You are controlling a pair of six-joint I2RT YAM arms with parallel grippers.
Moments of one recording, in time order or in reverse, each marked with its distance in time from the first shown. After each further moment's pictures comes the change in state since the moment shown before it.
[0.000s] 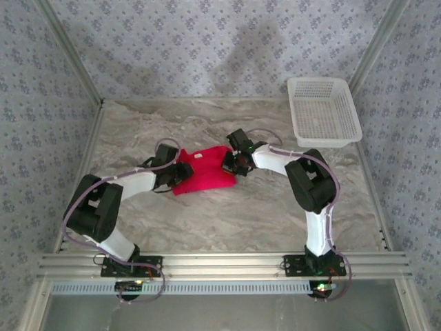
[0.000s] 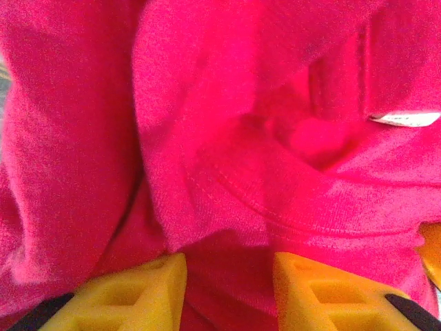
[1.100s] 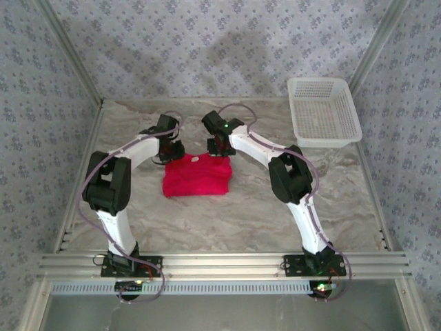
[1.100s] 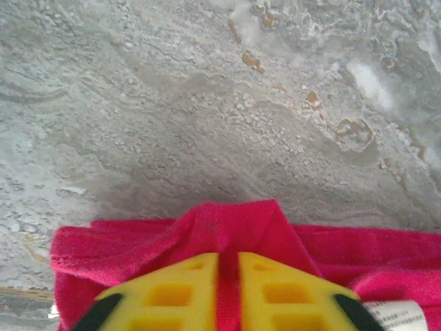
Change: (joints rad) left arm 0.098 0.294 0.537 -0.436 -0.127 0.352; right arm 0.079 0.287 0.685 -0.514 0.286 -0.346
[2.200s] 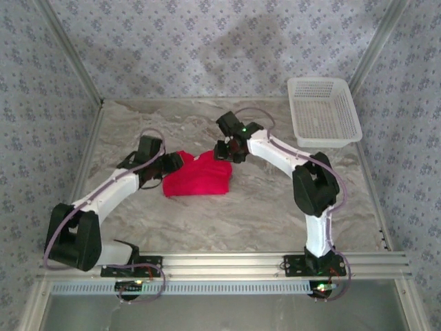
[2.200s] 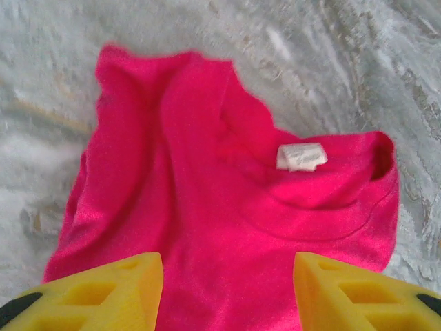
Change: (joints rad) left arm -0.022 -0.541 -0.502 0.229 0.106 -0.266; right arm -0.007 -0.319 -0.374 0.128 -0.190 0.127
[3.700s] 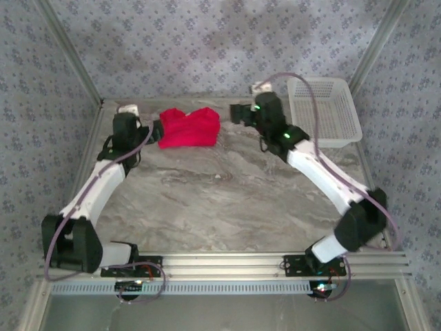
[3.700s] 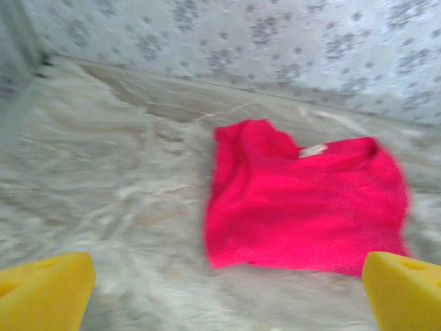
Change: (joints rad) left arm 0.163 -0.053 0.169 0.130 -0.318 0.530; right arm -0.135 -0.480 -0.268 0.558 0.457 -0.548
